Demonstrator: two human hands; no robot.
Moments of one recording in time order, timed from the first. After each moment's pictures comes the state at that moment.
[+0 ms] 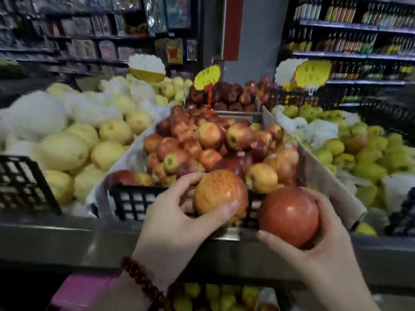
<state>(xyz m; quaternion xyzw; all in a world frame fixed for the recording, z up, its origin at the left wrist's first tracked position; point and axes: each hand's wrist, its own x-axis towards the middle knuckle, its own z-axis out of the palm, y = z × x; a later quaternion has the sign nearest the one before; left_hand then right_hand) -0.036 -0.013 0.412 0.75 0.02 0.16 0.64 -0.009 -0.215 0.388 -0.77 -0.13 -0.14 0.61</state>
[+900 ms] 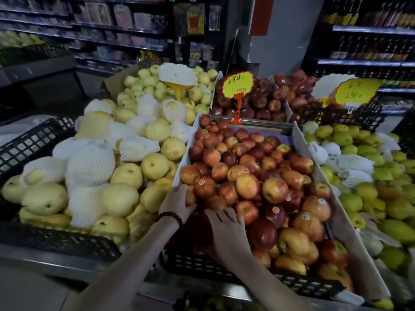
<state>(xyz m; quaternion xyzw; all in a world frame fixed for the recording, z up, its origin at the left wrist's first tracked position) 0.115 0.150 0.447 0.94 0.20 0.01 0.28 0.099 -0.014 0.435 -0.94 -0.30 -0.05 0.12</state>
